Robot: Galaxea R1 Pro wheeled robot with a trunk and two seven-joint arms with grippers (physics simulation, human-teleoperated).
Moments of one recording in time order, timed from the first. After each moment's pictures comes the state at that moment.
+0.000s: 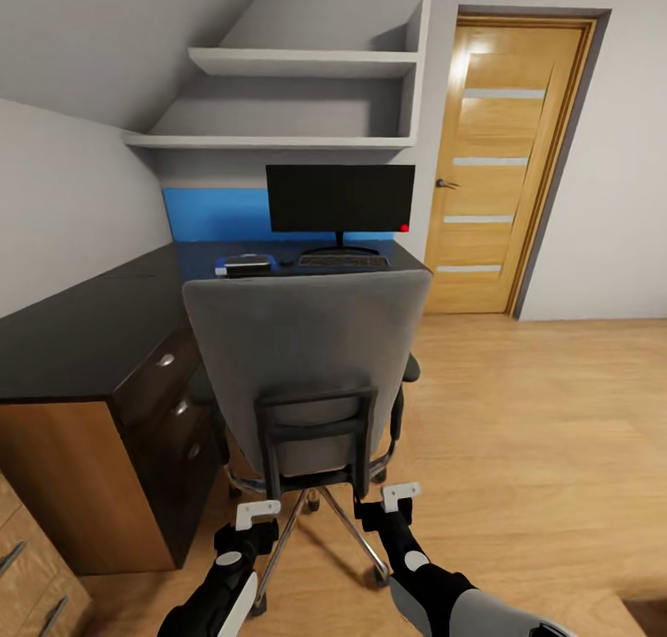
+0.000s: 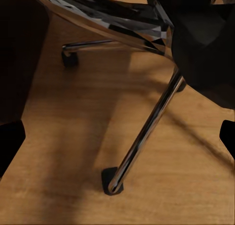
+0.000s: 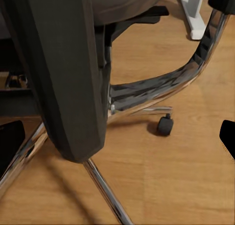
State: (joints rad) left arm -0.40 -0.13 -0.11 -0.67 0.10 0.13 0.29; right arm -0.65 0.15 0.91 -0.16 -0.71 -0.47 -0.17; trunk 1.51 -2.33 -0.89
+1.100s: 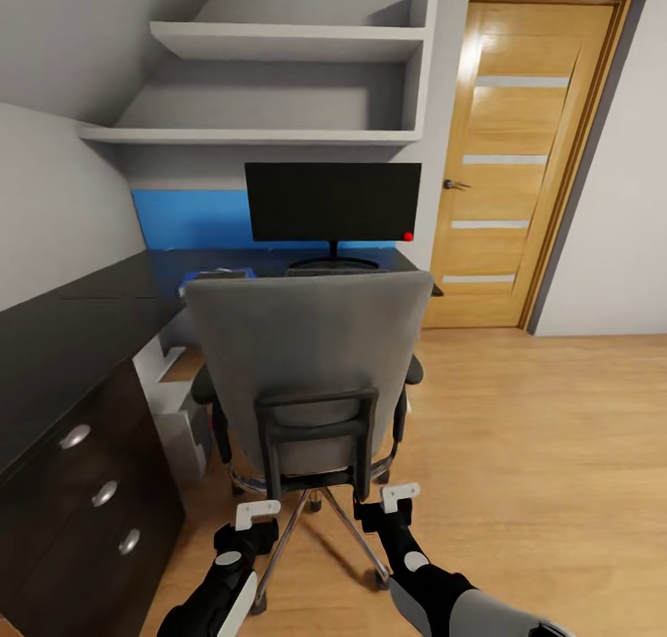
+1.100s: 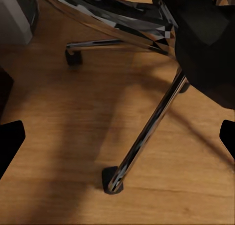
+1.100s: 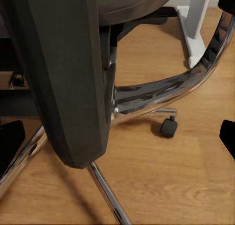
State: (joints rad) left arm -0.40 -0.13 -0.11 -0.67 0.10 0.13 0.29; right arm -0.65 0.15 0.92 -0.15 -0.71 -0.47 -0.17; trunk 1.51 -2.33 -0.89
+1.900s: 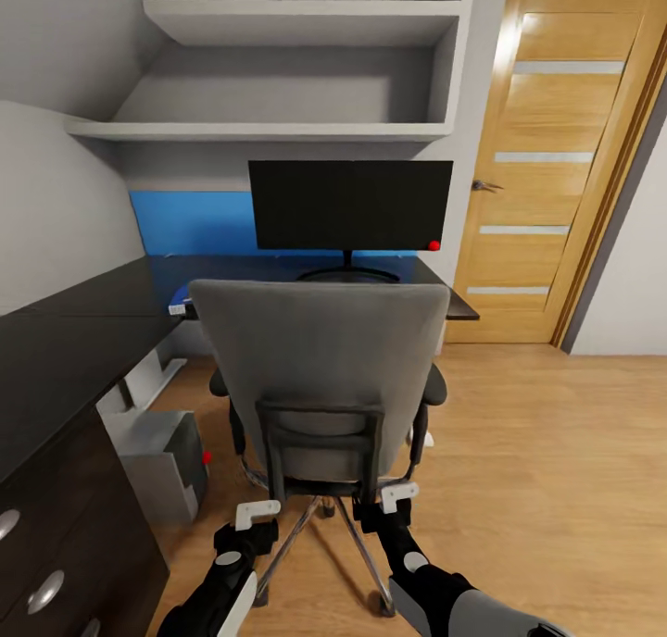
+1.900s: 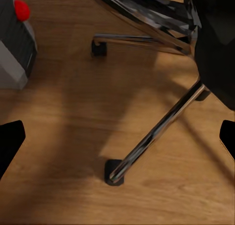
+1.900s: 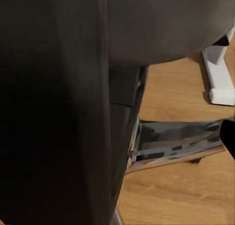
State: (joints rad) left arm -0.40 -0.13 -0.11 -0.67 0.10 0.13 0.29; right arm -0.65 0.15 0.92 -0.15 -0.71 -0.47 -0.17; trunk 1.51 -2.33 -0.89
